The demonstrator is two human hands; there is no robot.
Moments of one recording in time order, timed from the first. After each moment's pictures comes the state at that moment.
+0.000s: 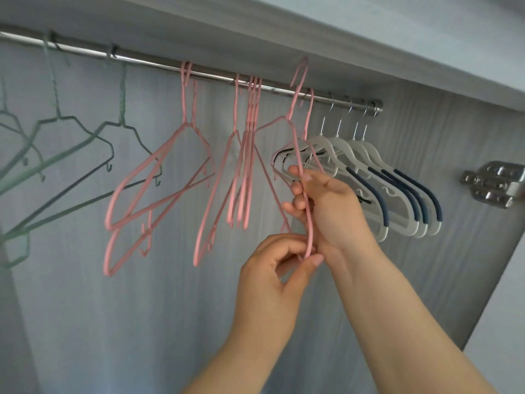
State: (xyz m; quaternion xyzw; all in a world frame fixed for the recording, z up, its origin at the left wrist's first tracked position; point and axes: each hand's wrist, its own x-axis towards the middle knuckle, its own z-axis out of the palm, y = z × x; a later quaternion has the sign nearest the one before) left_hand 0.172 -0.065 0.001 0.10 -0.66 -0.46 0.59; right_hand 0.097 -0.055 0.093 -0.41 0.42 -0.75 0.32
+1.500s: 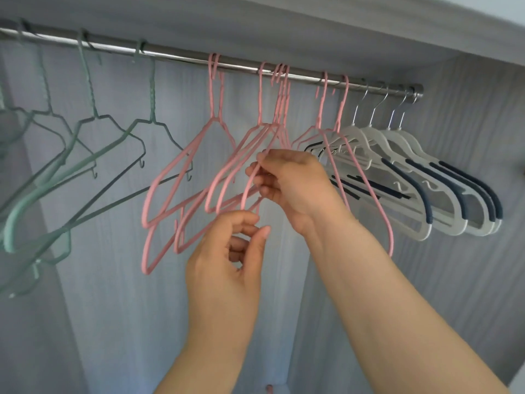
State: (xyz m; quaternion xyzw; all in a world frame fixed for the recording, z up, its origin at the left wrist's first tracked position) left_hand 0.236 -0.085 0.011 0.26 -0.62 -0.28 0.69; right_hand 0.146 -0.104 0.107 -0.49 0.46 -0.66 0.33
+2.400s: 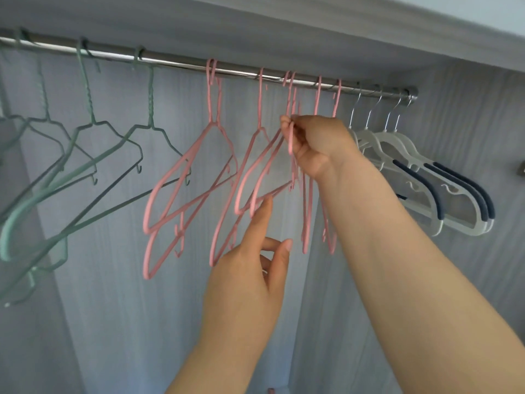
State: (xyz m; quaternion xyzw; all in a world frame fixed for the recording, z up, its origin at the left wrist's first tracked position) left_hand 0.232 -0.081 0.010 0.29 -0.76 -0.22 0.54; right_hand 0.116 -0.122 0.158 -0.31 0.31 -0.79 0.42
